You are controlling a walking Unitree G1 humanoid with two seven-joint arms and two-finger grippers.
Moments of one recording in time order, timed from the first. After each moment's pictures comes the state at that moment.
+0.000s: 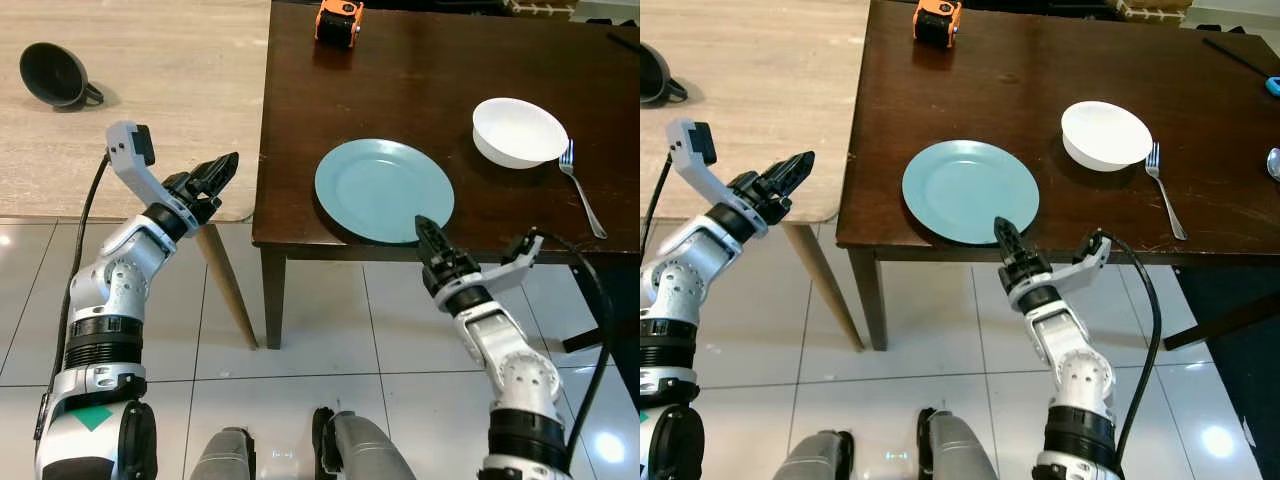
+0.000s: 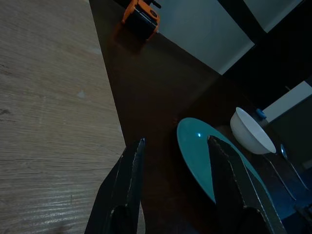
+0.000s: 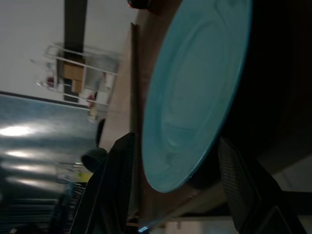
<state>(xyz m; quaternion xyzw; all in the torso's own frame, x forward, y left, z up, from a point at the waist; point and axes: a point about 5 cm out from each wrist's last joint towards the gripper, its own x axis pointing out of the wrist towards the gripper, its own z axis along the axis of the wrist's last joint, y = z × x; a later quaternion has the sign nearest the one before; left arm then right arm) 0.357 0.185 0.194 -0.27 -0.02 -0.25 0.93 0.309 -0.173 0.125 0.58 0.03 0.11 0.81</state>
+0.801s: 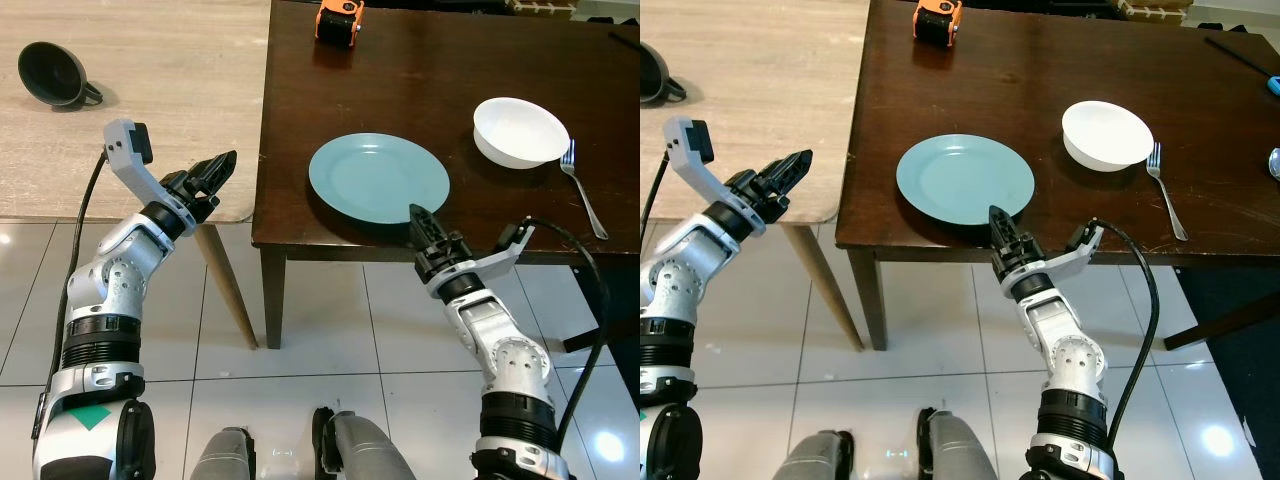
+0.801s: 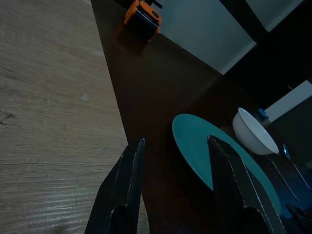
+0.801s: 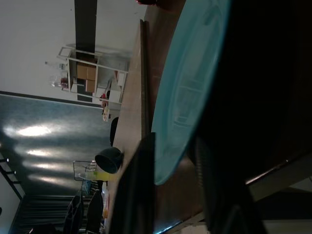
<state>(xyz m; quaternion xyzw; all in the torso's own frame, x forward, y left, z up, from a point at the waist) 0.357 0.187 0.195 -0.26 -0.02 -0.25 0.93 0.317 -0.166 0.125 0.59 0.04 0.13 0.80</state>
